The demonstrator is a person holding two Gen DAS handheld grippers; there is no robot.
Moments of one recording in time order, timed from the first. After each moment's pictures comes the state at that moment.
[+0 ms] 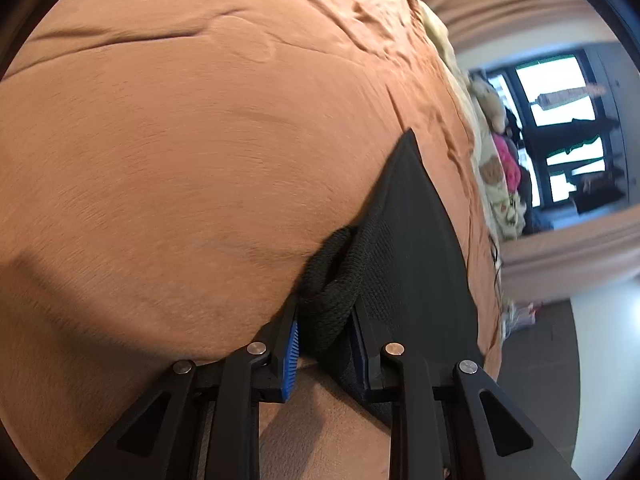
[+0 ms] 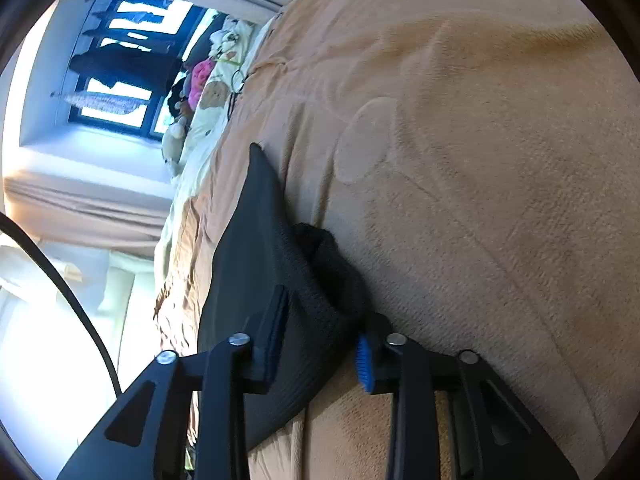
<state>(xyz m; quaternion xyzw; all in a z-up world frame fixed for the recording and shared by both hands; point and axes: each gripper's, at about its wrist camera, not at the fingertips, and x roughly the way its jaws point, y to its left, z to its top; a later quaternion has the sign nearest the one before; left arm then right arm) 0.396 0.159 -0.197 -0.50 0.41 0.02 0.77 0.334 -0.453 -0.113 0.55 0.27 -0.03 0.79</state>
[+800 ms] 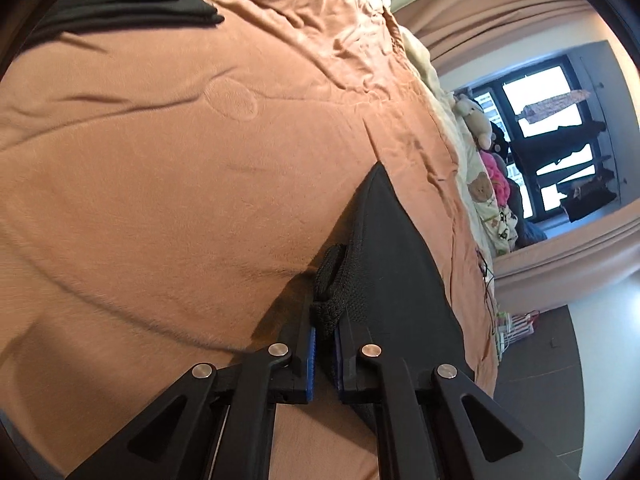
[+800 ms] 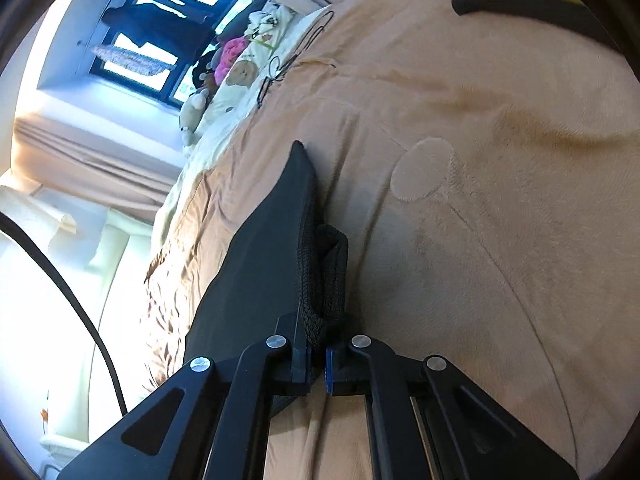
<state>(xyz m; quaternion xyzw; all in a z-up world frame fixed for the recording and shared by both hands) 0.370 0.161 -0.153 -0.48 0.37 0.04 0.80 0.328 -0.410 -0.052 0.46 0.29 -0.01 0.84</state>
